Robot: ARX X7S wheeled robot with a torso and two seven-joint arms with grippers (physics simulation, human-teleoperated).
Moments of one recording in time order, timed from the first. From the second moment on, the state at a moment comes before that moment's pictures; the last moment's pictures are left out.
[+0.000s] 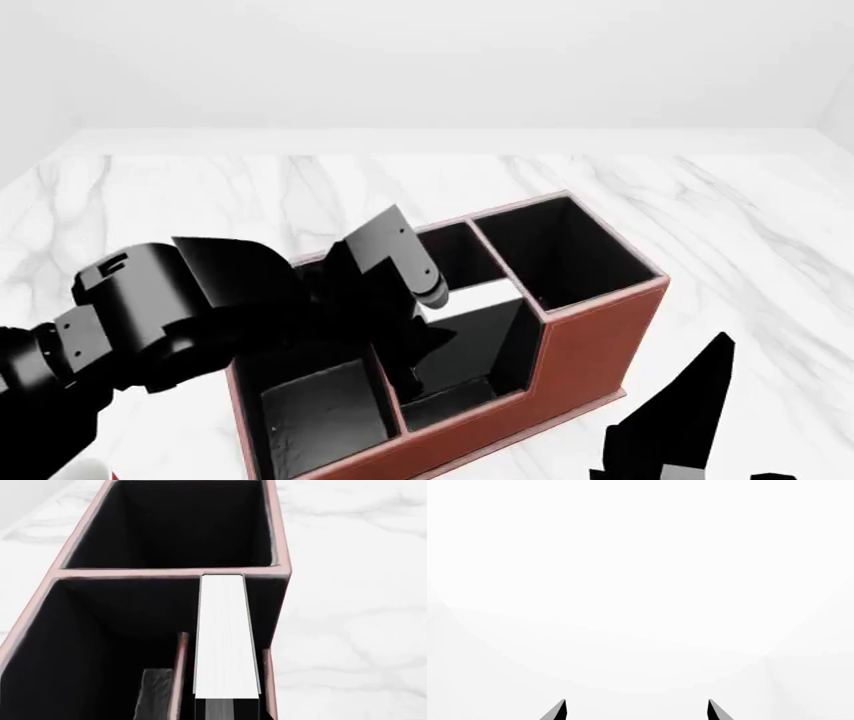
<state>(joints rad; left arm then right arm) -1.29 -0.54 1.19 -0.02 -1.07 -0.80 0.30 -0.16 0.45 -0.18 -0.49 -0.29 -0.72 0.70</state>
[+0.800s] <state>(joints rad) -1.31 -0.57 1.15 0.09 -1.10 -0.79 0.26 -0.16 0.46 -0.19 -0.49 -0.30 -0.72 0.71</state>
